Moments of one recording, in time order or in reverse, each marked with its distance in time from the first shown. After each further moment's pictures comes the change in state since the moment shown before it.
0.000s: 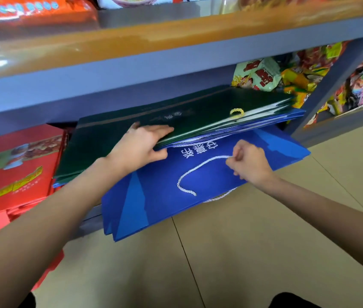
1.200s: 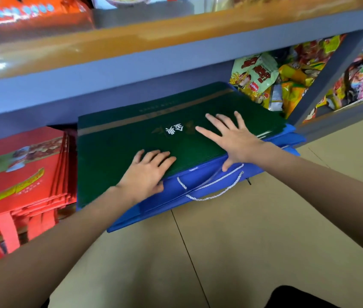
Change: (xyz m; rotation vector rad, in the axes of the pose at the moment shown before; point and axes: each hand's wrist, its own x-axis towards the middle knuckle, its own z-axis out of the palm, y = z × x) left_hand -0.033 0.011 0.052 0.336 -0.135 0.066; right_hand 0.048 -0.022 -0.009 -1.106 -0.324 -0.580
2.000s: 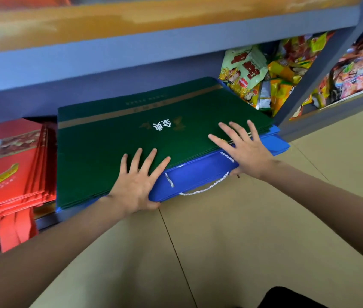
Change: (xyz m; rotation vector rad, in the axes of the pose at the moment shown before) left_hand -0.007 0.025 0.025 0.048 -0.217 -0.118; right_hand -0.048 0.015 0.046 -0.050 0.108 0.083
